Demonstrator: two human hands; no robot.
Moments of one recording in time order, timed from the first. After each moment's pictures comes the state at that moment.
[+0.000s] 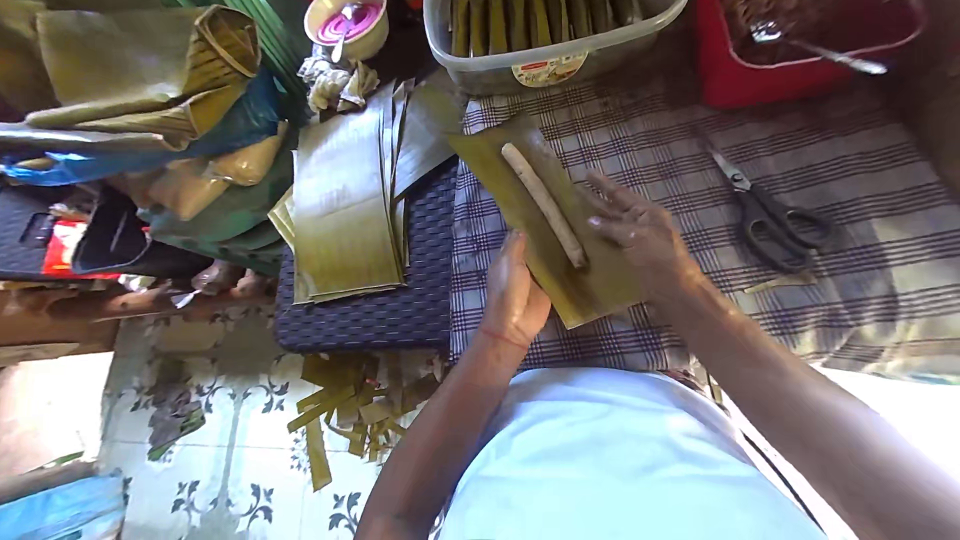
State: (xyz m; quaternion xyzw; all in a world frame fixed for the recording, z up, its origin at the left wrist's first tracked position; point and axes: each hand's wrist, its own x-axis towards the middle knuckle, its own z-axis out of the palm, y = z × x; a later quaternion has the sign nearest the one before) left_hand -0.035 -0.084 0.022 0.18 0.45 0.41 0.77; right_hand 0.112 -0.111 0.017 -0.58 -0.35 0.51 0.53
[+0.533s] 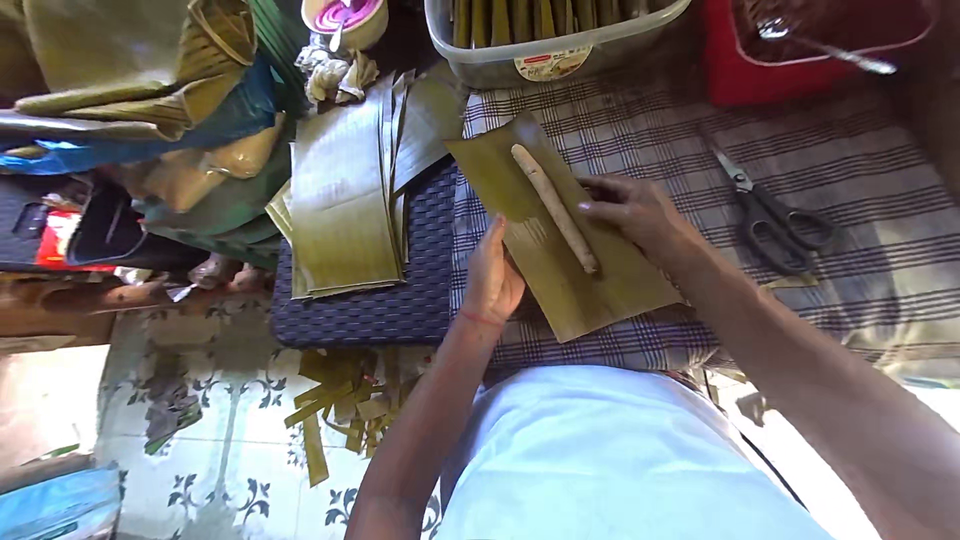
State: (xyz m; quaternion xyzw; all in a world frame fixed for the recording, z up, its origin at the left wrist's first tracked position) left_hand -0.056 -0.060 0.007 0.25 0.45 0.41 0.75; right_hand 0.145 -0.074 -0.003 -0.61 -0.47 0.48 0.42
